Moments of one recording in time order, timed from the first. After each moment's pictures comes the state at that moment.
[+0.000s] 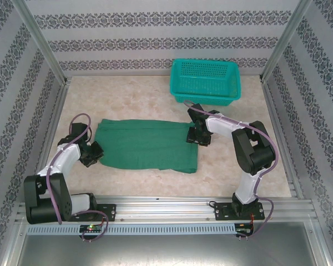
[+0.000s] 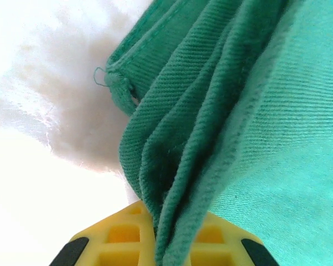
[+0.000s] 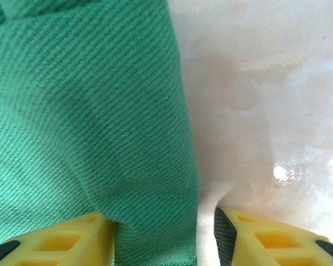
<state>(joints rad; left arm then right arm) 0.16 1.24 0.68 -0.73 0.18 -0.61 0.42 1.85 1.16 -0.71 -0.05 0.66</state>
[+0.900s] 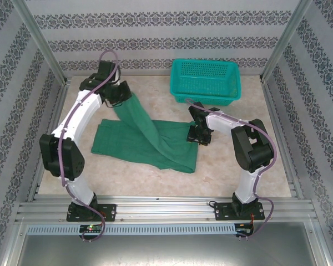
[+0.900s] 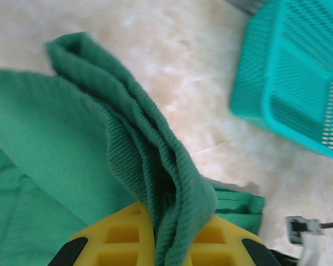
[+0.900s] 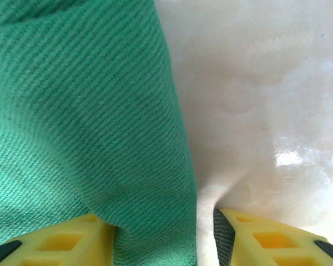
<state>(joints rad) -0.21 1.77 1.74 -0.85 0.19 -0.62 0.40 1.89 1.20 -0.76 -0.09 0.68</state>
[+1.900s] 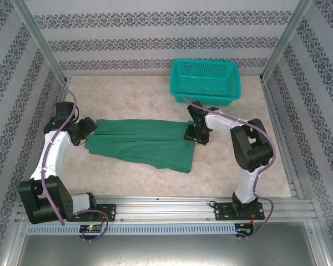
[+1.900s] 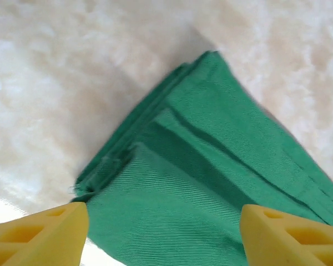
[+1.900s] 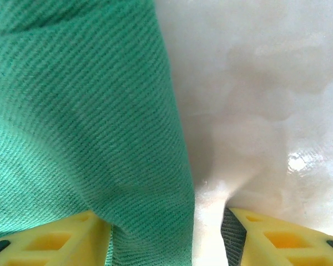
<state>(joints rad) 0.20 1.28 1.01 -0.77 0.12 -0.58 0.41 1.90 1.23 -0.75 -0.12 0.67</state>
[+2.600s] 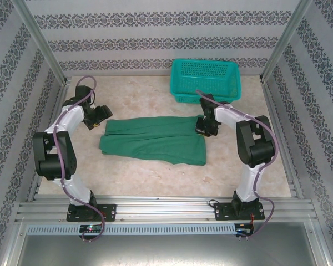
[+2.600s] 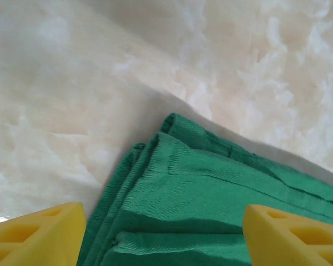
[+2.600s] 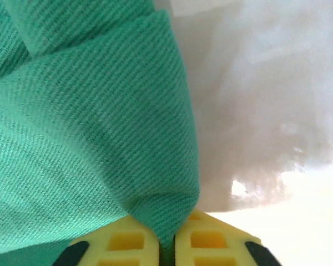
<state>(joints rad) 0.11 1.73 1.28 -0.70 0.20 -0.50 0.27 1.94 1.31 -0.76 -0.11 0.59</state>
